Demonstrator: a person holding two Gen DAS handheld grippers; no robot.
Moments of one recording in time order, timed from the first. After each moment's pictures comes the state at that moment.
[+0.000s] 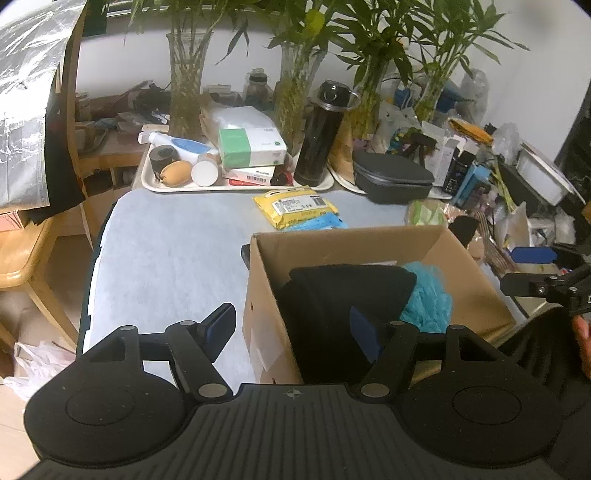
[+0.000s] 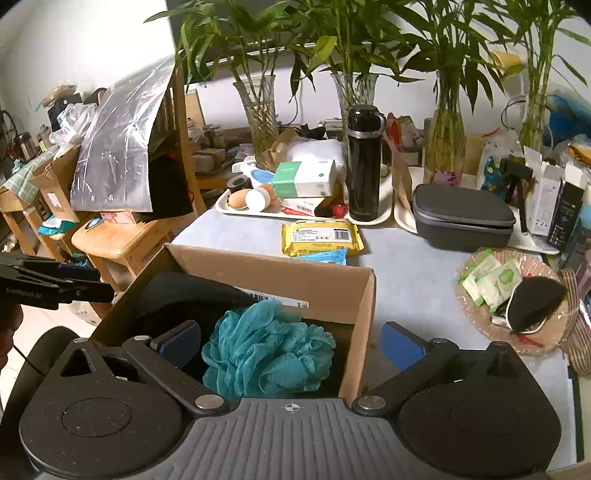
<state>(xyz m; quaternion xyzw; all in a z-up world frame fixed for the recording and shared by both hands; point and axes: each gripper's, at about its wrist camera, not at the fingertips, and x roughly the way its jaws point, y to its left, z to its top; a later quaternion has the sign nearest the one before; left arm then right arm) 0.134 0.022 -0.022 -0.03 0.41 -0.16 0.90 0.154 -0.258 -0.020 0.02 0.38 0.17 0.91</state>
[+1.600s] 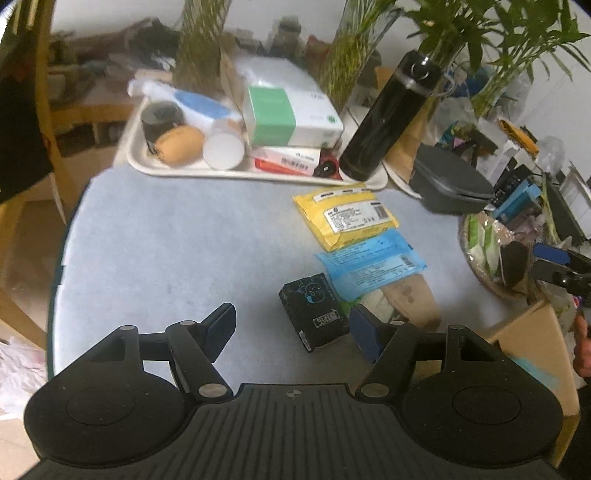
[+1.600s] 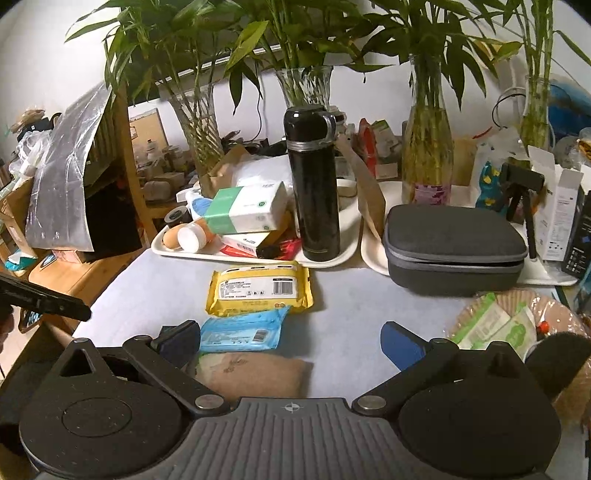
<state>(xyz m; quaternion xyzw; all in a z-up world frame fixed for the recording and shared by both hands) 0.304 0.055 -0.097 -0.08 0.49 -0.18 0.85 0.304 -0.300 -0.082 0.04 0.36 0.15 0.92</state>
